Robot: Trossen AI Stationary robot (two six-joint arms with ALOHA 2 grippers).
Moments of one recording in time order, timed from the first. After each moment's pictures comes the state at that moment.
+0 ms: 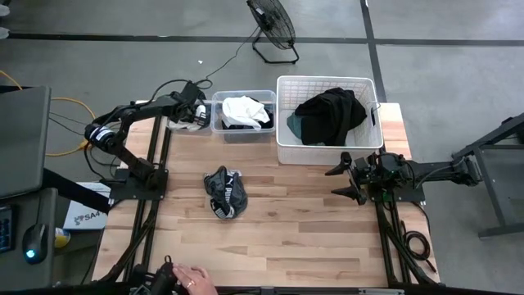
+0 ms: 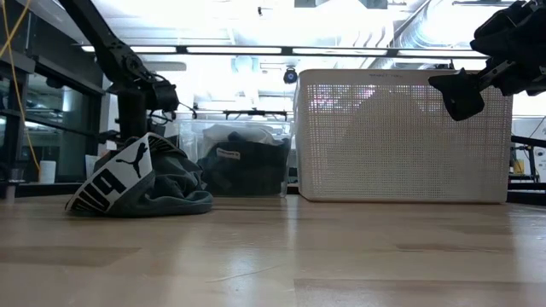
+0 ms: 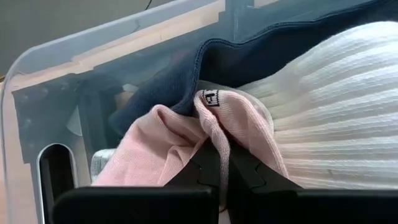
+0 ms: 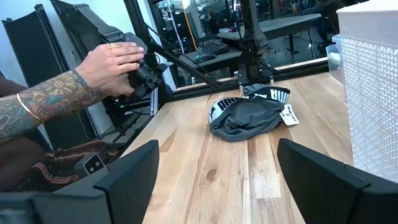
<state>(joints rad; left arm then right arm) 1.01 1.53 0.83 -0.45 -0.32 -0.21 0.01 0.14 0.01 0.11 -0.18 0.26</state>
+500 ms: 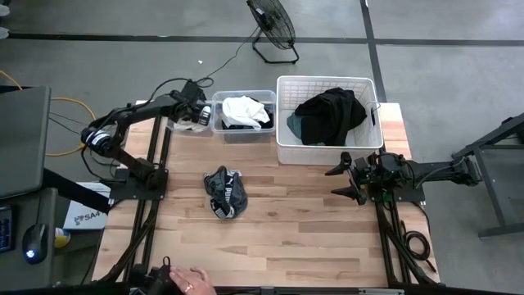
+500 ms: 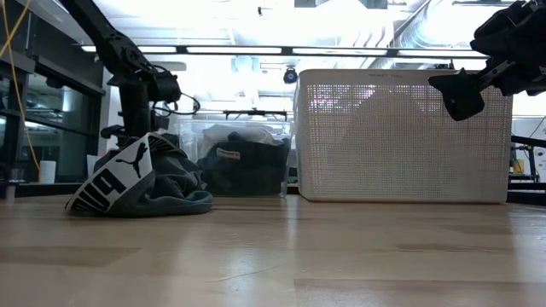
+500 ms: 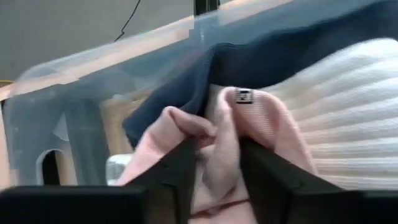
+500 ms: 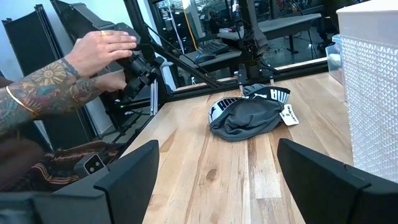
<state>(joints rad) 0.99 1.48 0.86 -0.48 -0.30 -0.21 0.01 0.14 0.01 0.11 -0.18 0.26</state>
